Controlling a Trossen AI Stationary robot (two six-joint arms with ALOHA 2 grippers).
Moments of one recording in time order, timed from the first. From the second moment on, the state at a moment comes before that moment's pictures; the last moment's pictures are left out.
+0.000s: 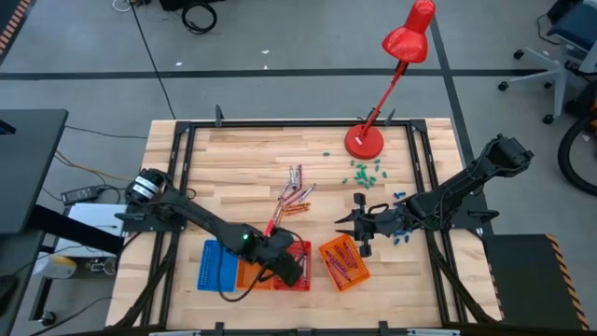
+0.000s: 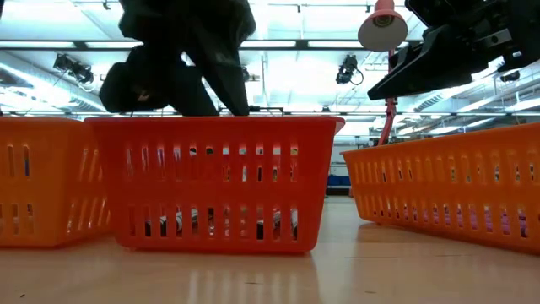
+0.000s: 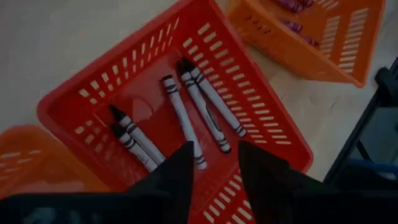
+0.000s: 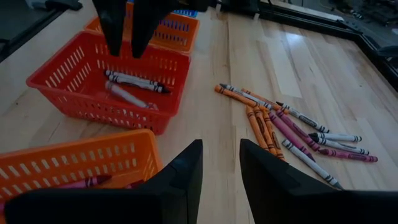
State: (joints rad) left arm -0.46 1.83 1.27 -0.45 -0.19 -1.28; right arm 0.43 1.26 0.50 0.25 0.43 0.00
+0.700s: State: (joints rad) left arm -0.06 1.74 1.27 -0.68 -0.18 -0.88; right arm 0.43 1.26 0.50 0.25 0.37 0.01
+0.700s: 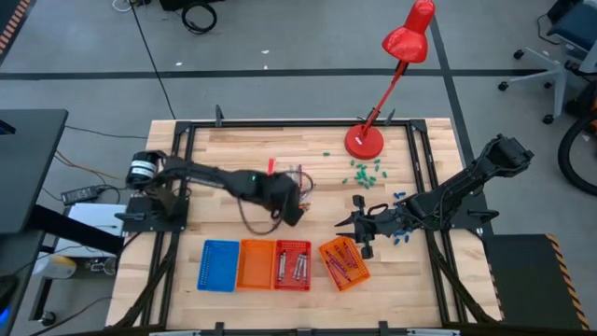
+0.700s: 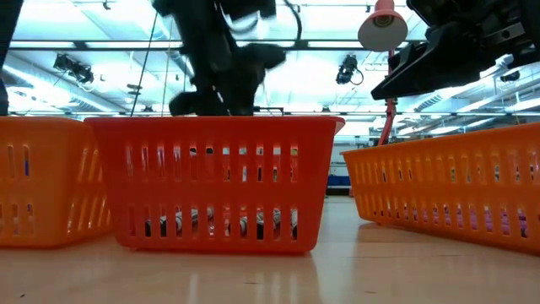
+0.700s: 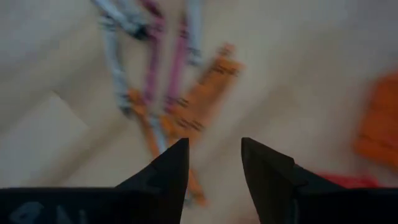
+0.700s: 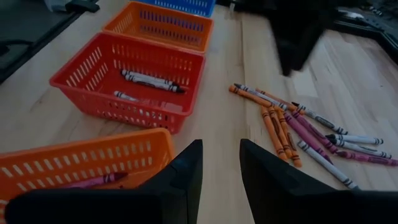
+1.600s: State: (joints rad) left arm 0.18 1.91 1.27 -0.59 -0.16 -0.65; right arm 0.43 1.26 0.50 0.27 0.29 0.04
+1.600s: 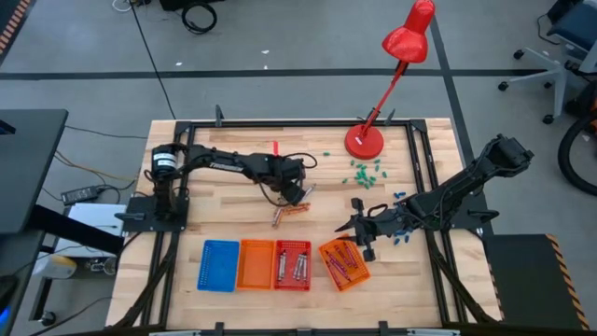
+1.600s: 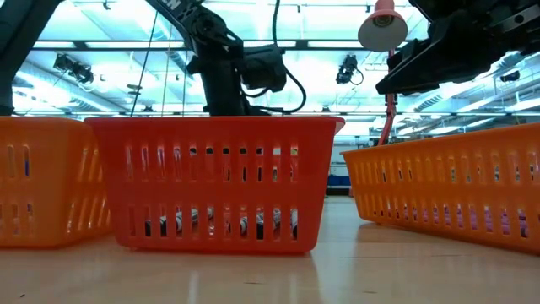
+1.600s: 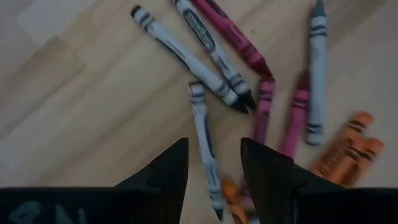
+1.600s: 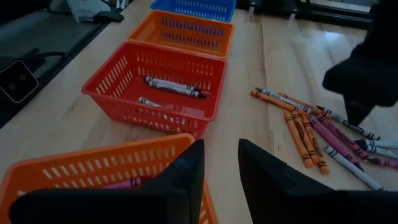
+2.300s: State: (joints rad) left arm 0.17 1.93 1.27 -0.60 -0.20 -0.61; right arm 0.43 1.26 0.50 0.27 0.29 0.03
